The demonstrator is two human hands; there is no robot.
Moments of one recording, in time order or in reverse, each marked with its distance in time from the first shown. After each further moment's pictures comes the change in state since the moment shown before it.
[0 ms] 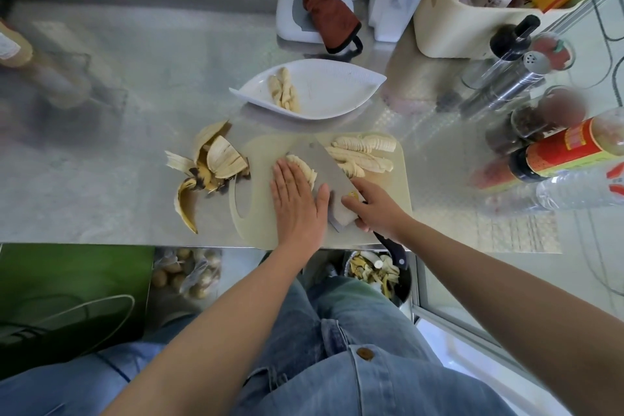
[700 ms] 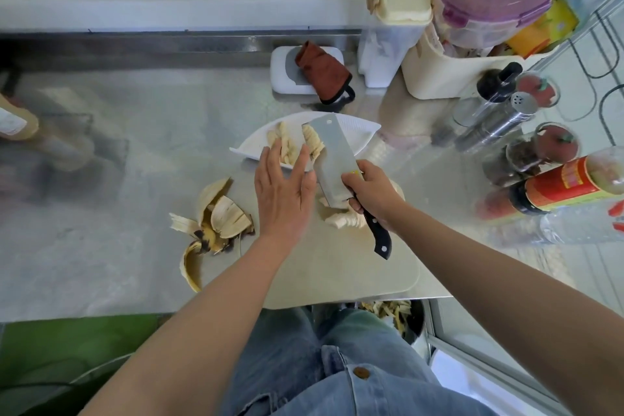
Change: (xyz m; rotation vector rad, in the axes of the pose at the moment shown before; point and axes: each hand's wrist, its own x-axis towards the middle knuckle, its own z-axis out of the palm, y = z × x) left_hand 0.082 0.008 -0.075 0.023 0.254 0.232; right_hand 0.062 -0.077 -0.036 0.343 0.247 0.114
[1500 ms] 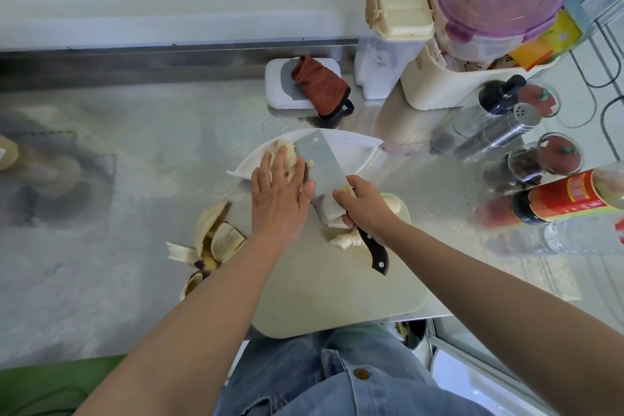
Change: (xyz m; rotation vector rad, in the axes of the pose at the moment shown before) left_hand 0.046 -0.015 -0.004 0.288 -0.188 0.077; right_hand 0.019 -0.008 0.016 -0.032 -0.003 0.051
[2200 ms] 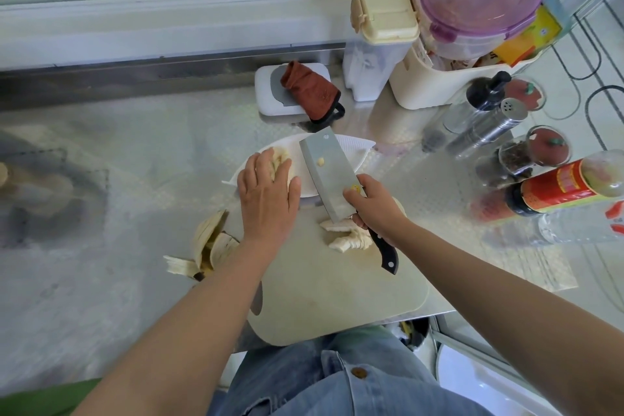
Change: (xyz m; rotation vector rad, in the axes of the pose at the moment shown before) left_hand 0.009 -0.010 -0.007 -0.051 0.177 0.019; right_hand -0.003 0.002 -0.016 -0.011 0.098 -0.005
